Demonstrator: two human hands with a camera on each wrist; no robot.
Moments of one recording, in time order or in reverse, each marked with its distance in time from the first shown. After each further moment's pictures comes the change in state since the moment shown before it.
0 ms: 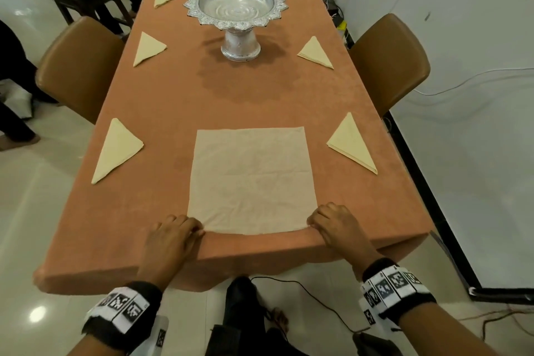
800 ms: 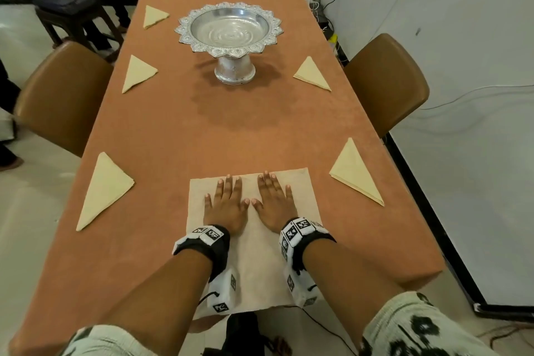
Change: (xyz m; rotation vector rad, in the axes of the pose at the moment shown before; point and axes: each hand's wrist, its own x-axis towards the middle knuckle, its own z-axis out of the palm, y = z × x) left_hand 0.177 0.062 0.032 -0.097 -0.437 -0.193; right_hand 0.185 -0.046 0.023 0.170 -0.332 0.367
